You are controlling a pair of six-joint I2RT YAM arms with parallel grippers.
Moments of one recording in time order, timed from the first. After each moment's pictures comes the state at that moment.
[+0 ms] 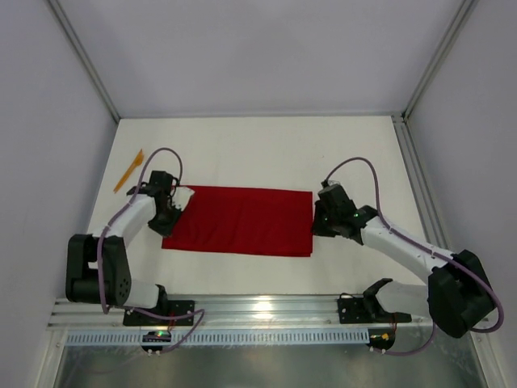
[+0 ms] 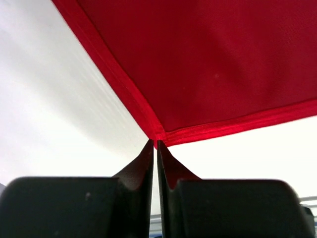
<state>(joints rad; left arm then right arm) -0.08 1.43 0.82 -0.77 -0.06 0.41 0.54 1.21 0.64 -0.43 0.06 0.60</state>
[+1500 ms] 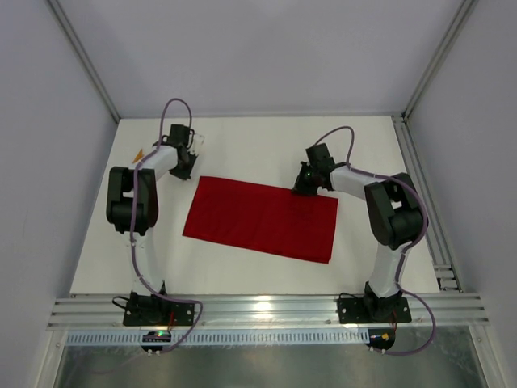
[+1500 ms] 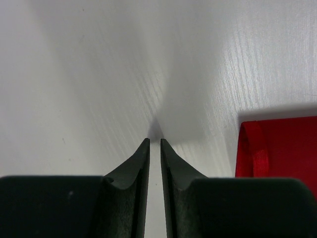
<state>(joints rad) -0.11 2.08 1.50 -0.51 -0.11 0.28 0.35 1.90 1.15 -0.19 -0.16 0.69</state>
